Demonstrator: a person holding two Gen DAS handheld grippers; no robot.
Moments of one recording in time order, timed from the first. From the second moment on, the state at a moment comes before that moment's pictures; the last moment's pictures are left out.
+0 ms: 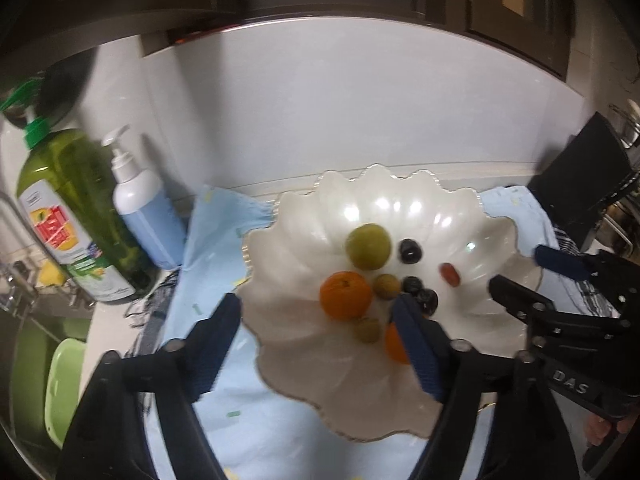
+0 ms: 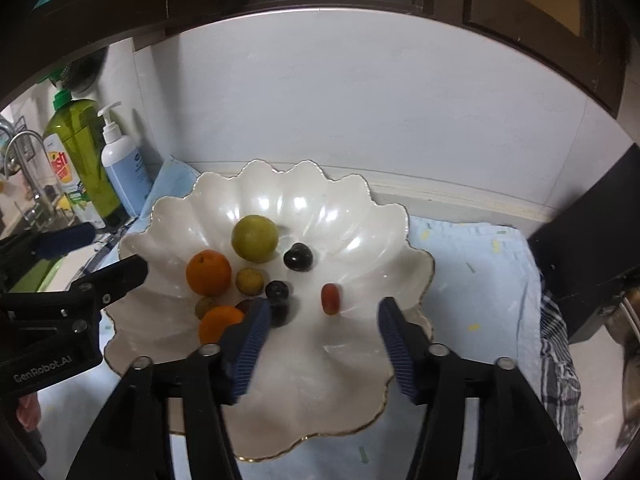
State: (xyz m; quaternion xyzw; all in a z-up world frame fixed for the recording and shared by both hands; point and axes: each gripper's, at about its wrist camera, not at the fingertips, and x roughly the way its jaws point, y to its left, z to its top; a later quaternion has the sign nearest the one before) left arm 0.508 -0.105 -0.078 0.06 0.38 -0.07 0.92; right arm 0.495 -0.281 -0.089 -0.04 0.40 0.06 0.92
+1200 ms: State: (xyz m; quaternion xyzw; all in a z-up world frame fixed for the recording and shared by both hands) left arm 0.239 -0.075 0.022 0.05 0.19 -0.05 0.98; right arm 0.231 -0.268 0.022 -0.03 0.20 0.01 0.98
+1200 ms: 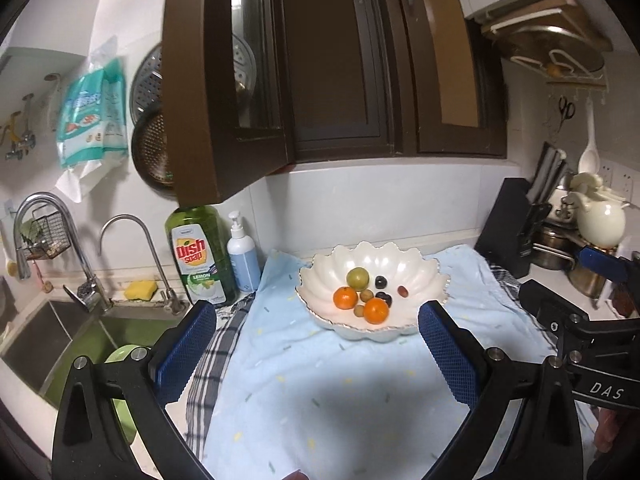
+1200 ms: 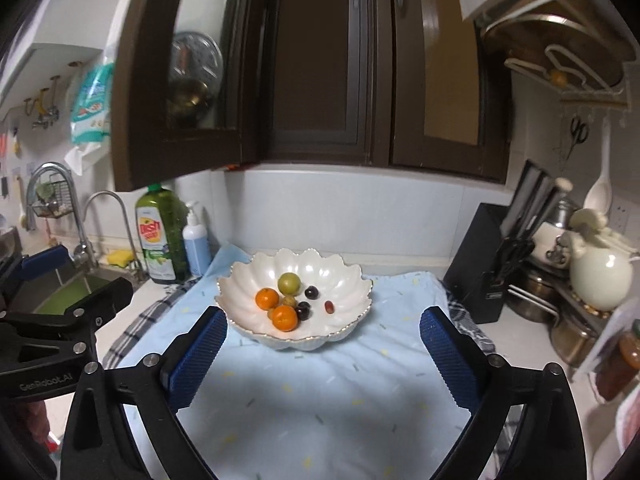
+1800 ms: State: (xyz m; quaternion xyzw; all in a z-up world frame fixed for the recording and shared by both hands) left arm 0.091 -0.071 0.042 0.06 0.17 -0.04 0.98; right arm 0.079 -0.264 0.034 -0.02 0.19 0.01 0.98
